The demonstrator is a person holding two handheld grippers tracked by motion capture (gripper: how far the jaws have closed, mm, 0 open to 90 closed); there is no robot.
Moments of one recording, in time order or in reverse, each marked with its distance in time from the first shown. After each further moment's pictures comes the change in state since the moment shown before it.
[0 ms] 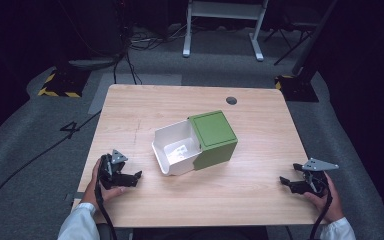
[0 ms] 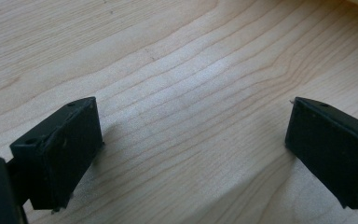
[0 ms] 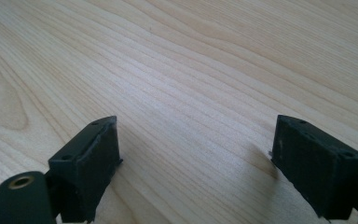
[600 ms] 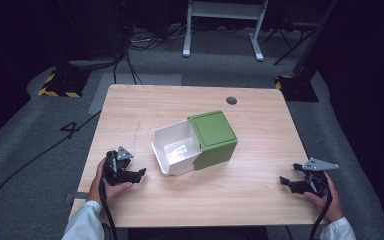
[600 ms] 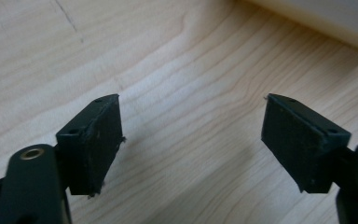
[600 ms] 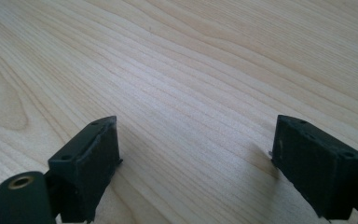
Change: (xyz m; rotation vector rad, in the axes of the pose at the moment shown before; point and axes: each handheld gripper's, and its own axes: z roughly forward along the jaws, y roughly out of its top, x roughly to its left) left arm -0.015 0.023 -0.007 0.002 -0.044 0.040; right arm -0.001 0.000 0.000 0.003 0.004 0.005
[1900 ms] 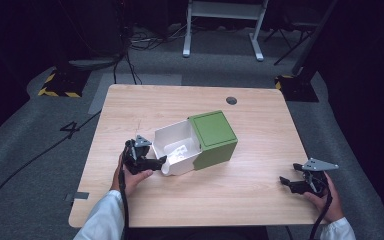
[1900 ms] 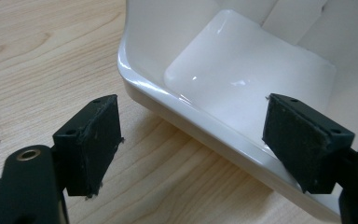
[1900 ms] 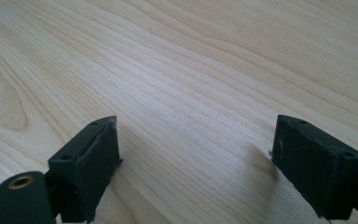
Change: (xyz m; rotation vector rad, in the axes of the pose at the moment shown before) left arm -0.027 0.048 0.030 -0.088 -0.075 -0.107; right arm 0.001 0.000 0.000 -0.004 -0.006 -0.007
